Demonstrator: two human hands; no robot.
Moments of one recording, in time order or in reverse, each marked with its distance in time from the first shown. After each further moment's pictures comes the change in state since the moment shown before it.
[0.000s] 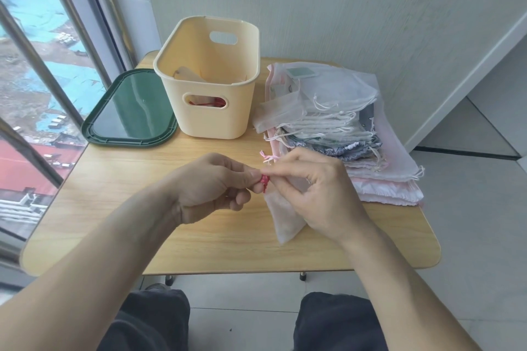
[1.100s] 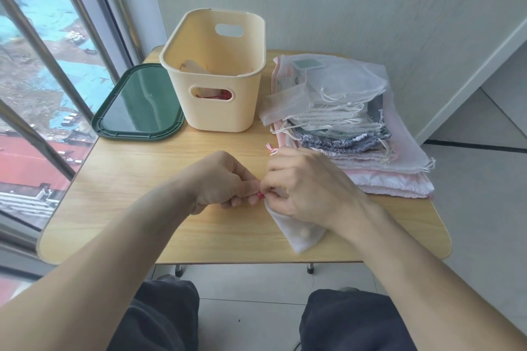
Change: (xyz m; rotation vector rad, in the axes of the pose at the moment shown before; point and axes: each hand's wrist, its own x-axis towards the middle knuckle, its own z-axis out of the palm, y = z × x) left_hand 0.006 -0.009 -0.004 0.430 0.143 -0.068; right_hand 0.014 0.003 0.011 -0.473 -0.292 -0.358
